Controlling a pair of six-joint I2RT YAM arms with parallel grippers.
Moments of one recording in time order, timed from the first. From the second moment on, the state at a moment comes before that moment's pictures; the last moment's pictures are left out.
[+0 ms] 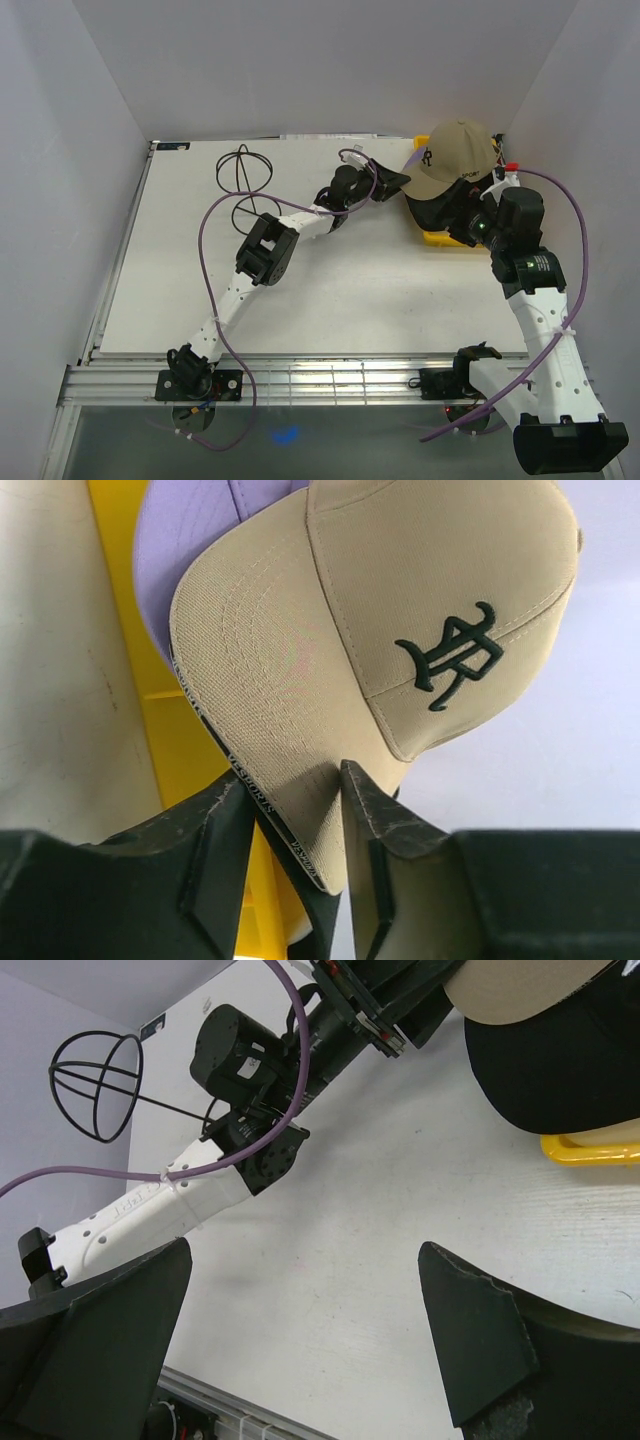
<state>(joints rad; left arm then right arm) -0.67 2.72 2.11 0.62 0.33 -1.37 0.09 0.87 0.99 -0.53 -0.33 0.62</state>
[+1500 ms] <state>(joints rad) -0.68 2.64 2.16 0.76 0.35 -1.38 0.09 0.84 1.14 -0.56 -0.31 0.63</state>
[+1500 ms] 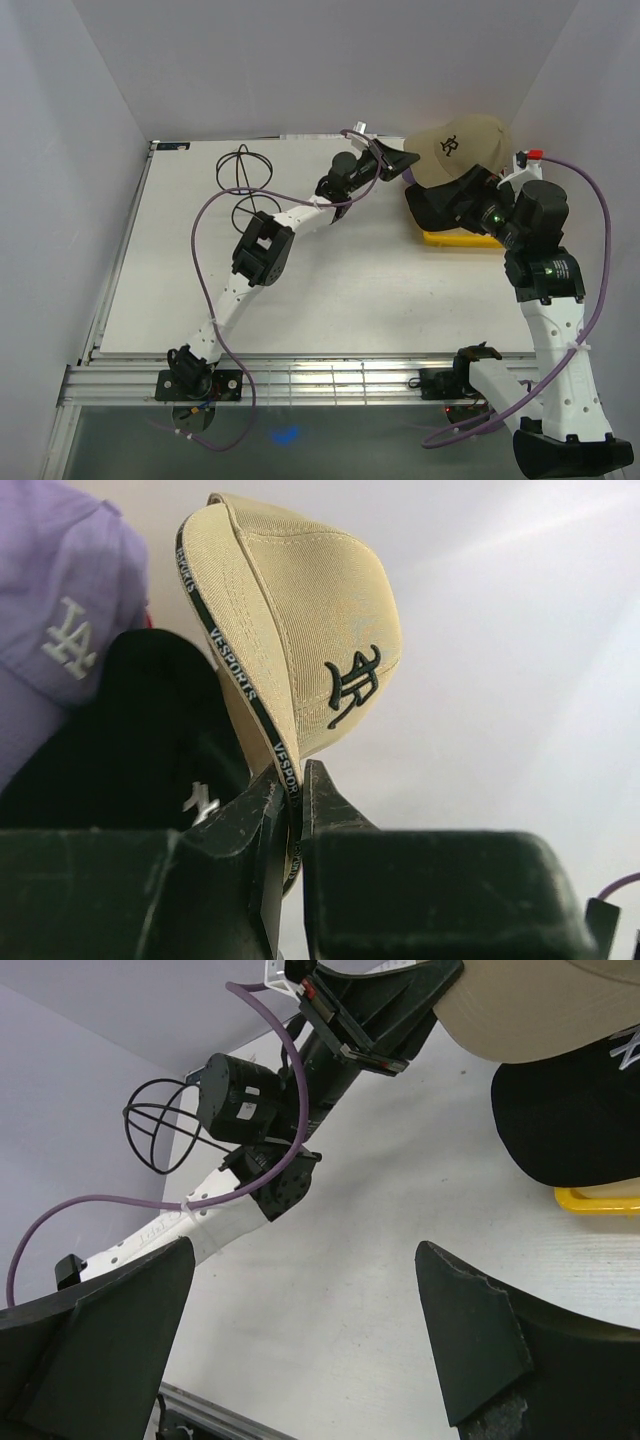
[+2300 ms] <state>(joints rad) -0.68 2.39 2.02 0.85 0.29 -1.35 0.09 0.85 1.24 -0.61 -0.34 0.68</state>
